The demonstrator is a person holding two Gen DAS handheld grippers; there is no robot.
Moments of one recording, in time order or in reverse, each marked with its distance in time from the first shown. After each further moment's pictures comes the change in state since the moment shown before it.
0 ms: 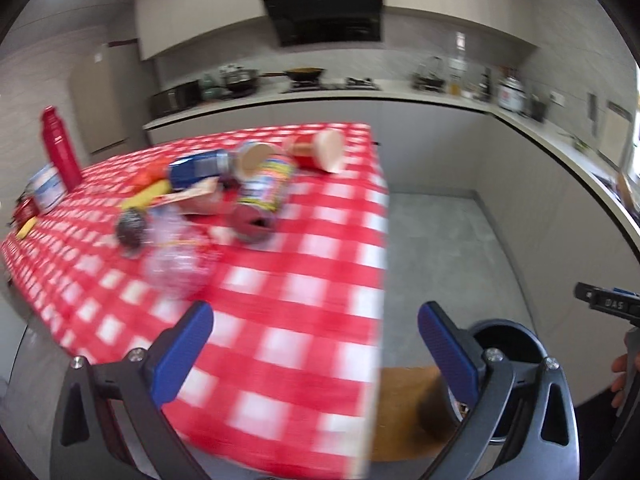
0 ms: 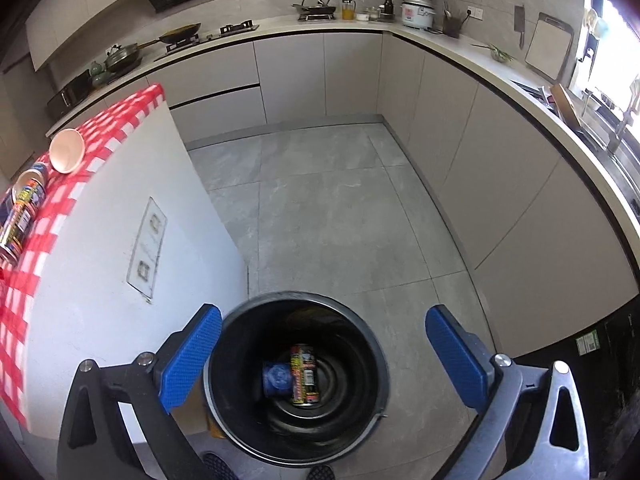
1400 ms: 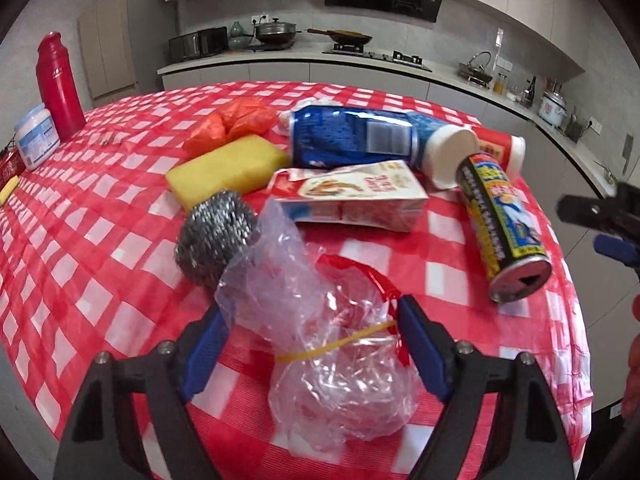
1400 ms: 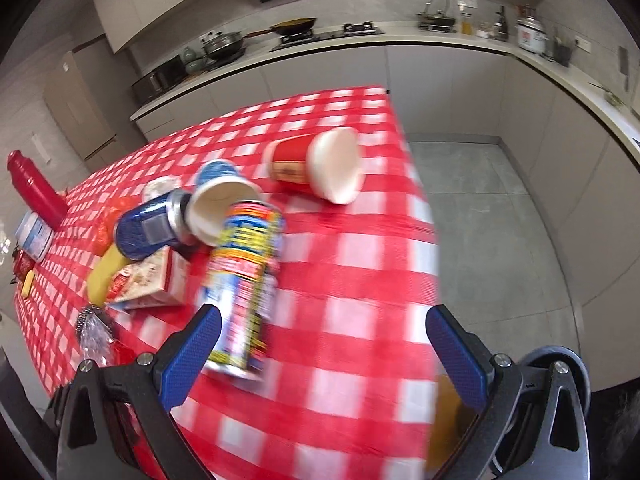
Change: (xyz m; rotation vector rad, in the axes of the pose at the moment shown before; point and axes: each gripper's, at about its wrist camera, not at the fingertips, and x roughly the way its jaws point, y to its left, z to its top) left arm 0.136 0.187 0.042 -0.090 0.150 -0.057; right arm 0.005 0.373 0.068 -0.123 0.016 0.286
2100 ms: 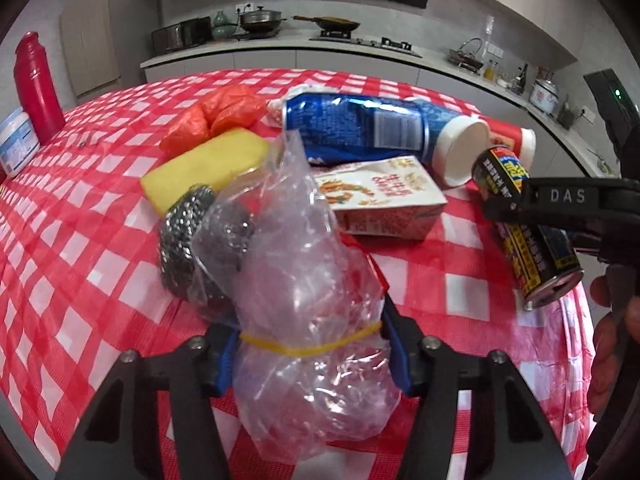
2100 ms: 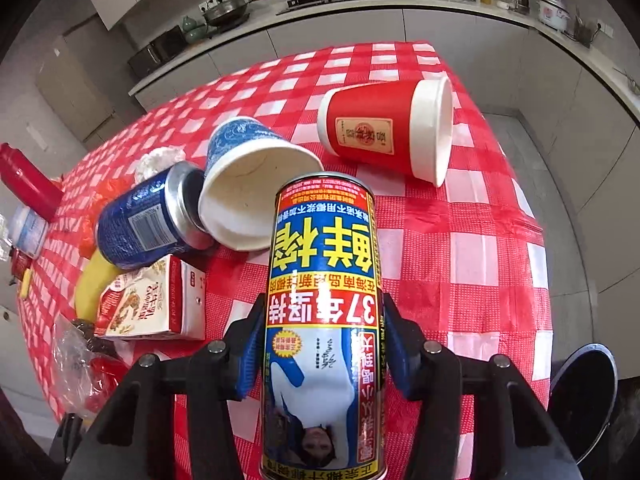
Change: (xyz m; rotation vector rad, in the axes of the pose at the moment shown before) left arm 0.019 0.003 0.011 0.044 0.035 -0.056; right arm 0.066 0.031 0.011 0.021 0.114 0.025
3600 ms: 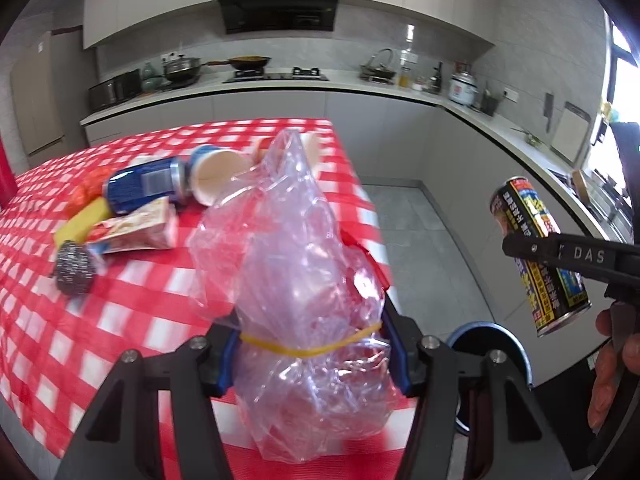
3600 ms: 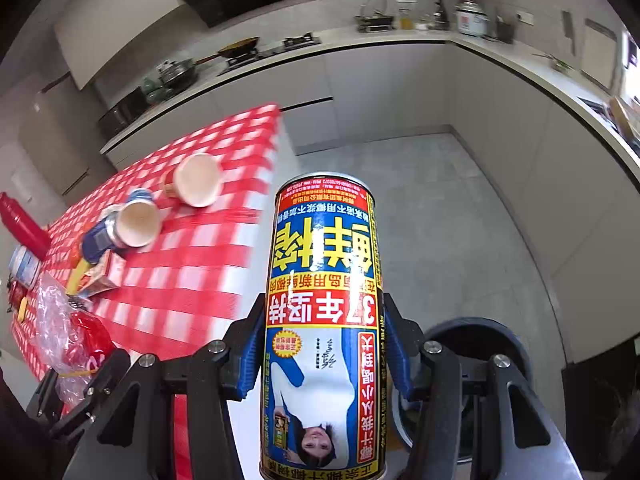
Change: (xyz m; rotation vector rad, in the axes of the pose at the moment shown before) left arm -0.075 -0.177 -0.035 0.156 -0.109 -0.159; right arm -0.160 -0.215 -0.080 0.140 -0.163 -0.110
